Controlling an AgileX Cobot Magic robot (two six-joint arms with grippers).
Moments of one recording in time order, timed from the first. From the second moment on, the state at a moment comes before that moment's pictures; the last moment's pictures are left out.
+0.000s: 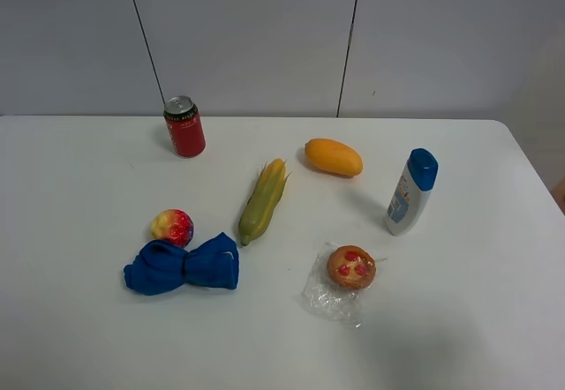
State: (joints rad) left arm 0.13 -0.01 -0.51 -0.06 1.05 0.02; right arm -0.06 0.00 -0.51 0.00 1.06 0.02
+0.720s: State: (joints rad) left arm 0.13 0.18 -0.55 -0.06 1.05 0.02; right arm -0.06 0.00 -0.51 0.00 1.06 0.02
